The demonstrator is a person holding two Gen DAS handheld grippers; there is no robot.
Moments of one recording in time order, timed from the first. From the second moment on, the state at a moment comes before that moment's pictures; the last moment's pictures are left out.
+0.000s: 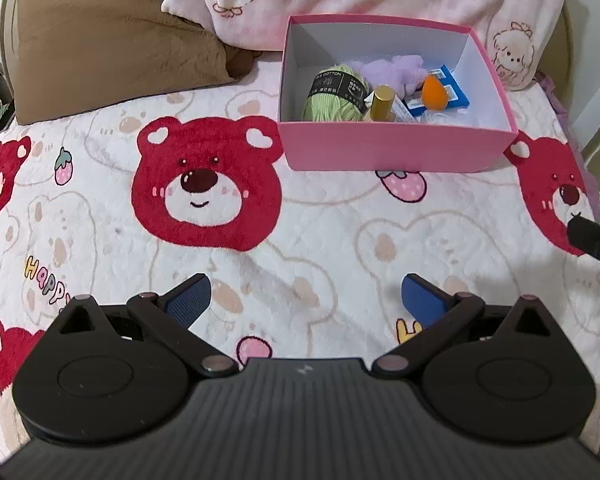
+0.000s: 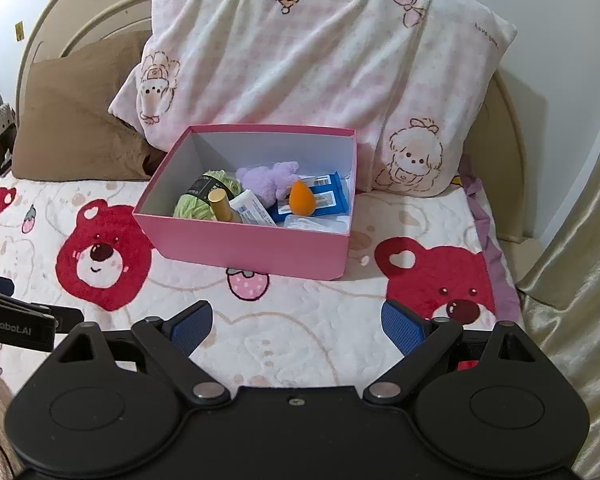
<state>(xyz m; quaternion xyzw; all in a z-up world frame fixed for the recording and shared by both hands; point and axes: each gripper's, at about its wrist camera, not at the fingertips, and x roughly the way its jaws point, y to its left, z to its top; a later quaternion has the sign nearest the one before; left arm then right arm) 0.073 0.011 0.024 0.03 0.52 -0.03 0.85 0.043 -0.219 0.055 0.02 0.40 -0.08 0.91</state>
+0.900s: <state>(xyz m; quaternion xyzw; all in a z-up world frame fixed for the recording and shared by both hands) 0.075 0.003 0.020 0.03 0.52 -0.02 0.86 0.043 -0.217 0.051 0.03 0.40 -0.07 0.91</state>
